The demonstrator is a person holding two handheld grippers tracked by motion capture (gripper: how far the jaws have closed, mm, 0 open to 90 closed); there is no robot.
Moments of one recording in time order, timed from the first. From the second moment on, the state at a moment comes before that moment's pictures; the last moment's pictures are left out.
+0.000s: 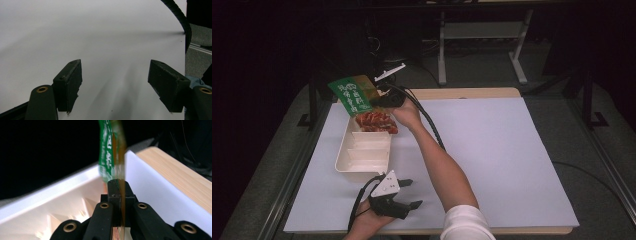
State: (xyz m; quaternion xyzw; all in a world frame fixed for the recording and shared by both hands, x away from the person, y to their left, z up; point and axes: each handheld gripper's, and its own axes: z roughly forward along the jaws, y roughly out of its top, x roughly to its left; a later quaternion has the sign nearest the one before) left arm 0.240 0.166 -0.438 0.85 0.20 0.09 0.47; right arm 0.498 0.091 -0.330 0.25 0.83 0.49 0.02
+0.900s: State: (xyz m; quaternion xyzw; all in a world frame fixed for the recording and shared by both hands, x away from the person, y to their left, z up) left arm 0.240 0.166 -0.438 0.86 0.20 0.09 0.47; right arm 0.494 0.071 -0.372 0.31 0.77 0.56 0.01
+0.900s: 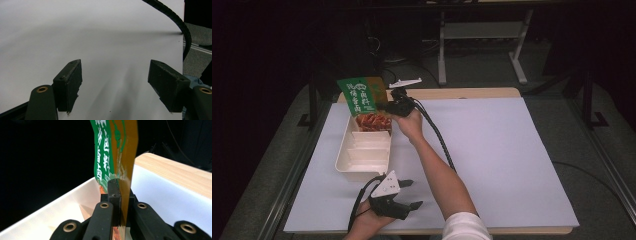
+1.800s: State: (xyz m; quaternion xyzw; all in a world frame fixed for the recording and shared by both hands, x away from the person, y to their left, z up) left arm 0.240 0.160 -0.440 0.86 0.20 0.09 0.47; right arm 0.476 0.024 -0.349 0.29 0.80 0.53 0.01
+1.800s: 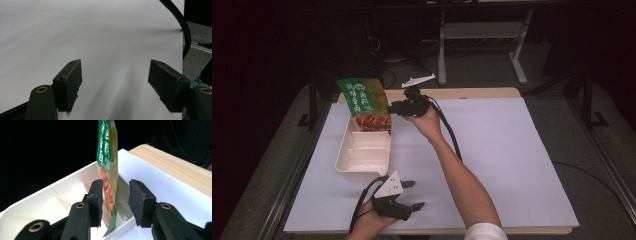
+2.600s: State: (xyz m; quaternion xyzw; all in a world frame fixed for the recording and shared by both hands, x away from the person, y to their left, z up) left arm 0.240 0.157 -0.442 0.86 0.20 0.08 0.46; right arm 0.460 -0.027 -0.350 0.30 0.79 0.53 0.00
